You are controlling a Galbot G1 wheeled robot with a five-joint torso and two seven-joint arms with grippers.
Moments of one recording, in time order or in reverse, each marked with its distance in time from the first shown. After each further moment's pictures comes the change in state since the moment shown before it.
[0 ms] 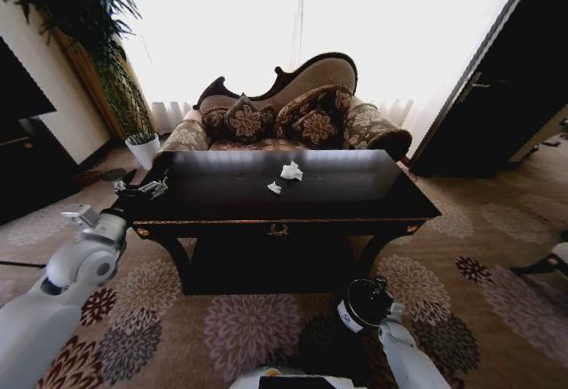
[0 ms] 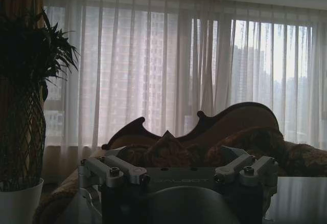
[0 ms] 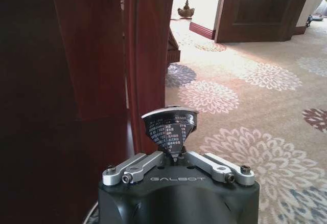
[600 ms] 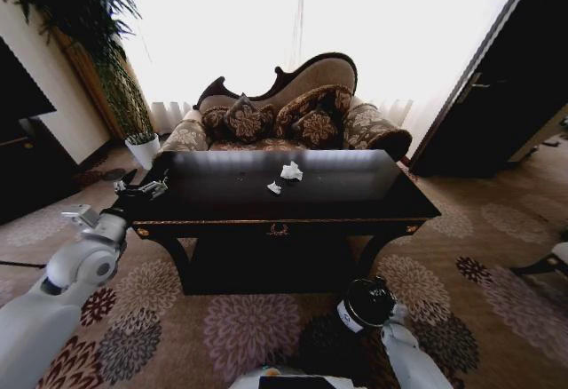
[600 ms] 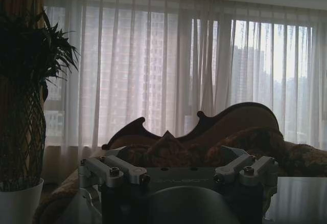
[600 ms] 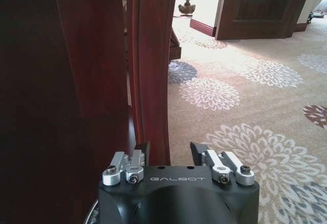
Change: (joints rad) left arm 0.000 0.000 0.000 0.000 0.000 0.000 0.000; right arm -0.004 0.012 0.001 0.000 -0.006 -0.005 0.004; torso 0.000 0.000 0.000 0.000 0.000
